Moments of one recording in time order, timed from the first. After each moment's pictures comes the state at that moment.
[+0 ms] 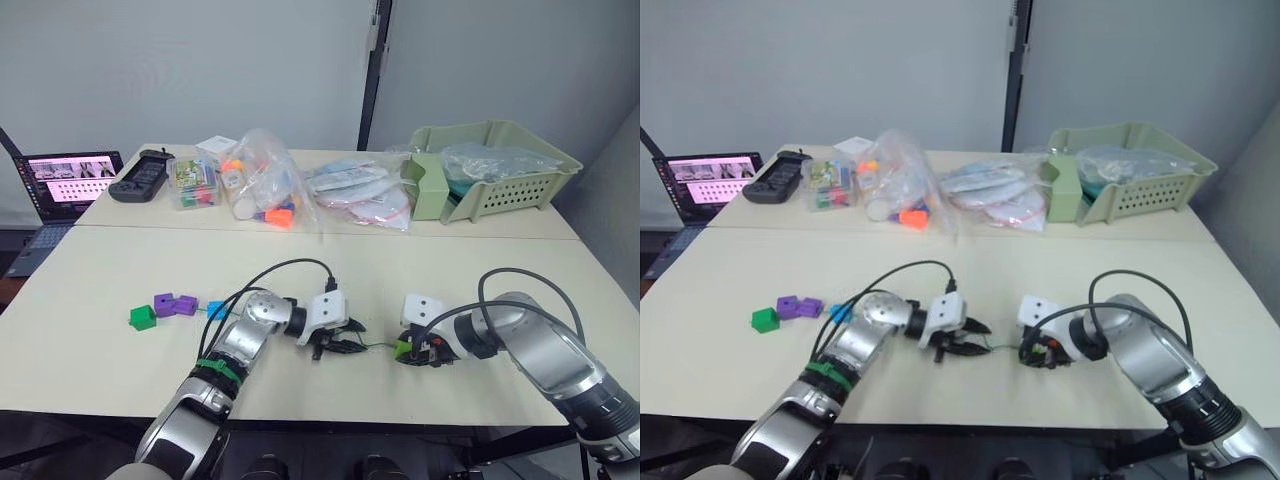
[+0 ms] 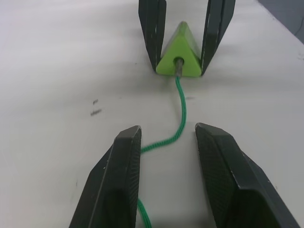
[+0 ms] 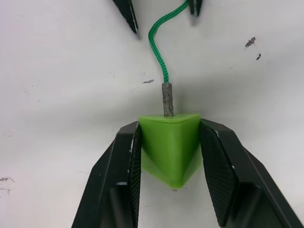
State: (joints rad) left arm -0.65 0.23 -0.34 0.52 0.00 -0.08 -1.24; right arm -0.45 -0.85 0.36 -0.29 0.06 0.80 1.15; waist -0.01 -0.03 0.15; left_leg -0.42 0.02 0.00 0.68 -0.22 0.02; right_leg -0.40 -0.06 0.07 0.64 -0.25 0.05
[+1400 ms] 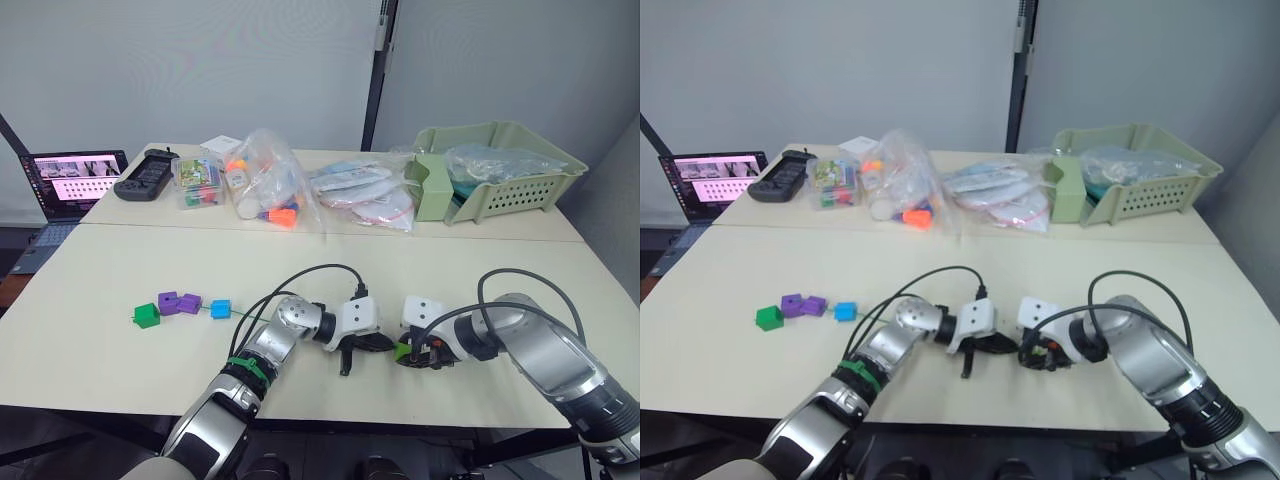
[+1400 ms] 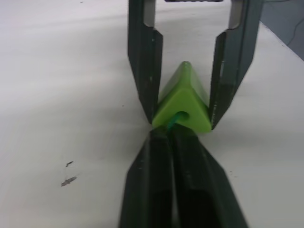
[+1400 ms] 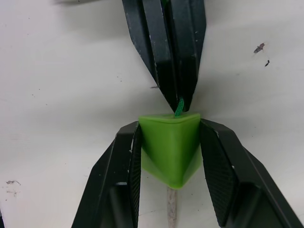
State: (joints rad) left arm -0.71 0.08 -0.38 0.63 0.03 -0.09 -1.16; right arm -0.45 -0.86 0.36 -0.31 0.06 0.82 1.15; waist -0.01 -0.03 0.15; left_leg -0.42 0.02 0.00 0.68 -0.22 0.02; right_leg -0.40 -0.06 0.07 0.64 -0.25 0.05
